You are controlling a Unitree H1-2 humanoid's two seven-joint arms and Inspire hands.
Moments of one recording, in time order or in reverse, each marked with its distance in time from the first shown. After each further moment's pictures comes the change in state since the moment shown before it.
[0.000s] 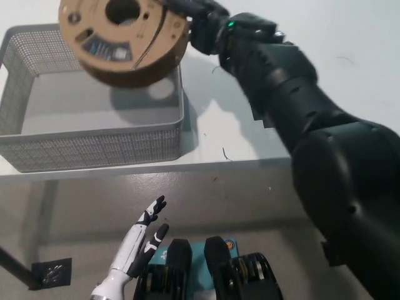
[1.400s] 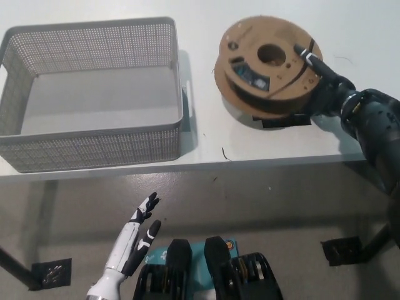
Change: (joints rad) left_arm 0.010 -0.012 0.040 -0.019 -0.008 0.001 0.002; right_arm 0.311 -0.322 -0.528 0.004 0.052 0.050 0.175
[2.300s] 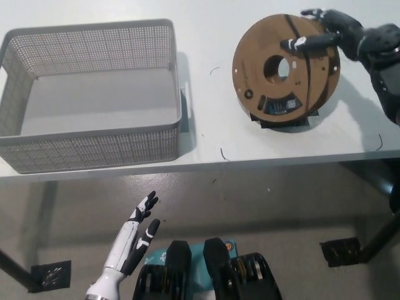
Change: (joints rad) left_arm 0.000 0.000 0.003 -0.002 -0.007 0.000 0.000; right_arm -0.091 -0.077 0.673 -0.058 -0.400 -0.193 0.116
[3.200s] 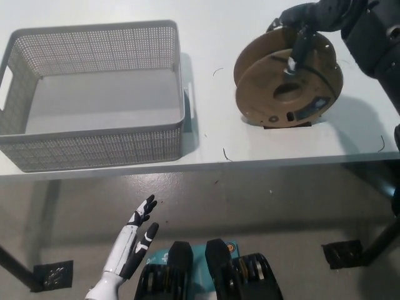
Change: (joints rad) left_arm 0.018 0.000 0.001 -0.007 -0.002 0.000 0.000; right_arm -0.171 0.039 0.667 -0.075 -0.247 -0.016 0.335
